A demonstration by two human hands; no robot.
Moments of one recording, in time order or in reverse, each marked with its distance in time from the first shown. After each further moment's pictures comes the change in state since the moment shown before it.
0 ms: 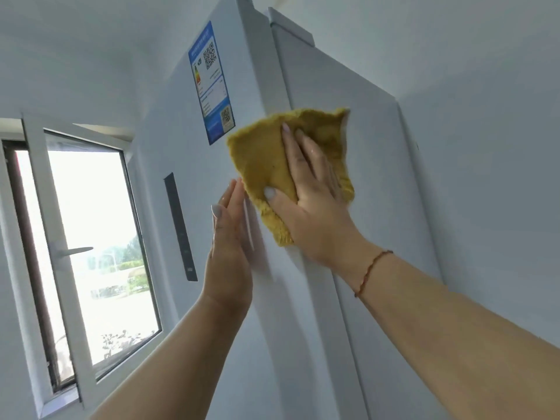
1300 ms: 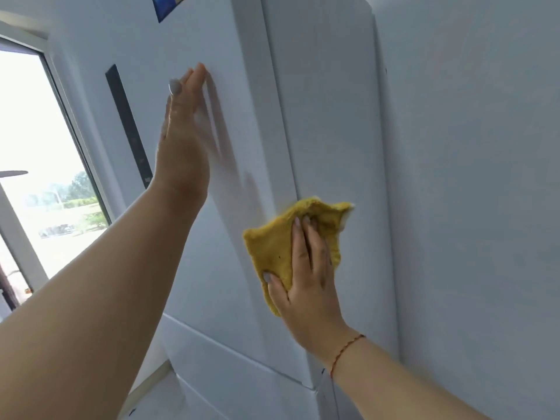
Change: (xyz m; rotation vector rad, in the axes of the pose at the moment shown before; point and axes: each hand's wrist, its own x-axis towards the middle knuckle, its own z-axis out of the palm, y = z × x) left_hand -0.014 0.019 -0.001 0.110 0.108 -0.090; right_hand -0.222 0.033 0.055 -0.266 0.068 0.171
